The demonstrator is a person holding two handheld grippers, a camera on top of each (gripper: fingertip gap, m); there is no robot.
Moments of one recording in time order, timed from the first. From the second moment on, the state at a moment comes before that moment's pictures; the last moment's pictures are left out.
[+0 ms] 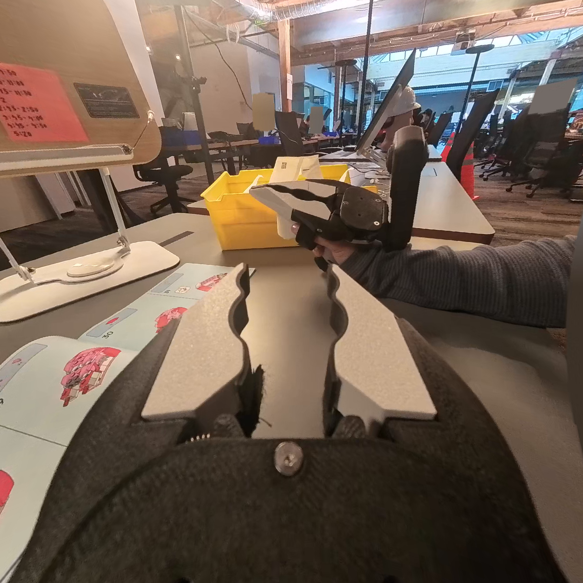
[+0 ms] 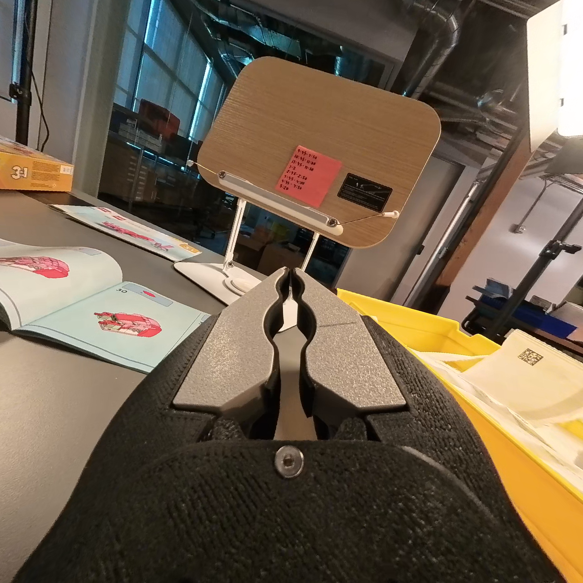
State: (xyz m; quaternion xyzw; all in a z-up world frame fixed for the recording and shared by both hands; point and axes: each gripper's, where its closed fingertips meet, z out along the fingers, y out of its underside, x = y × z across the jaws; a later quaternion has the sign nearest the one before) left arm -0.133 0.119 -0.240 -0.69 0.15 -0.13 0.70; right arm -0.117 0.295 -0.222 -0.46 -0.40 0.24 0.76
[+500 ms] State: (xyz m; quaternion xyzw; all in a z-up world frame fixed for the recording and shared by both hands) left arm -0.133 0.121 -0.245 -0.70 0.16 -0.13 0.69; right arm -0.118 0.294 -0.223 -0.46 -0.40 0.24 0.76
